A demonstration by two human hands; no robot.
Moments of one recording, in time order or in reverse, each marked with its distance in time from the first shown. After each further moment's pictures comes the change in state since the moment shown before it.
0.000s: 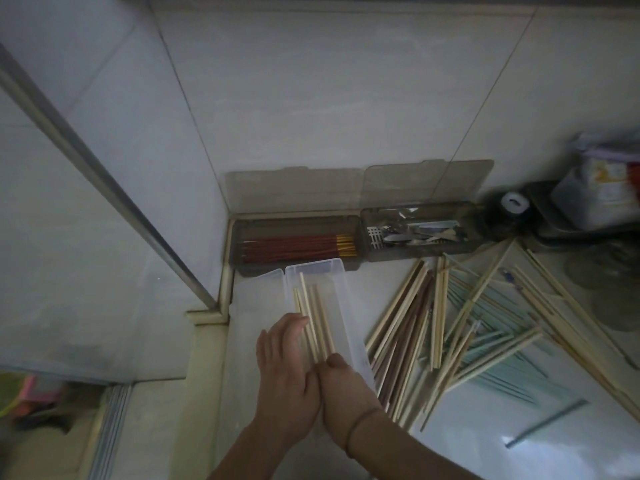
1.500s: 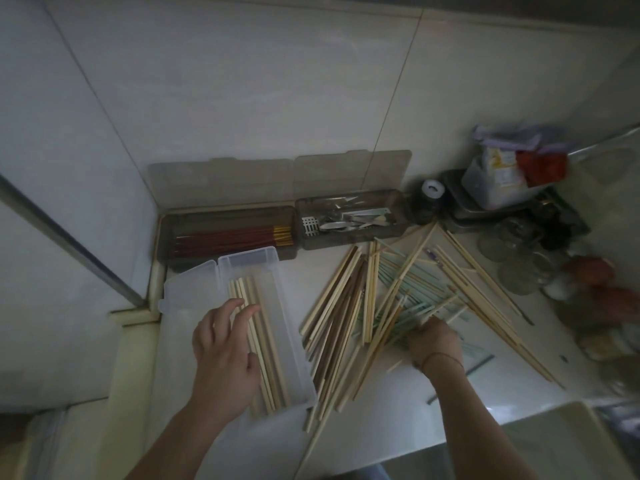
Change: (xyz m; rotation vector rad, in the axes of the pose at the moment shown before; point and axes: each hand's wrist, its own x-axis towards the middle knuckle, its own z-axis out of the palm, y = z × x) left_hand 0.003 0.003 0.012 0.357 -0.137 0.019; right_hand -0.072 0.194 -0.059 0.401 0.534 0.900
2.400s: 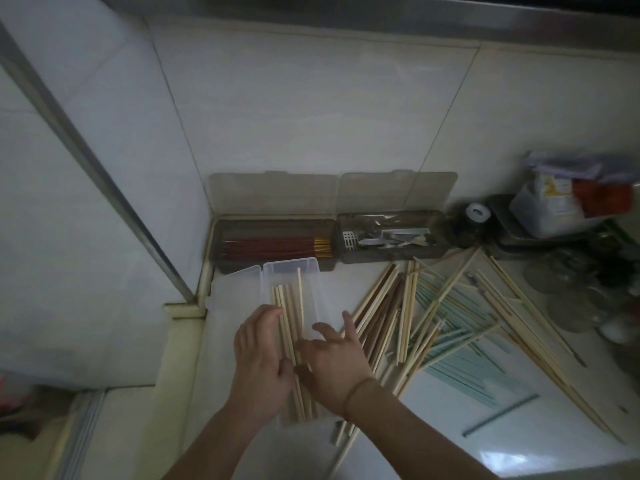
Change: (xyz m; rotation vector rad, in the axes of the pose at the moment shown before) left_hand -0.005 0.000 -0.001 -0.293 0.139 -0.055; right_hand -0.117 -0.110 0.067 -0.598 -0.071 -1.287
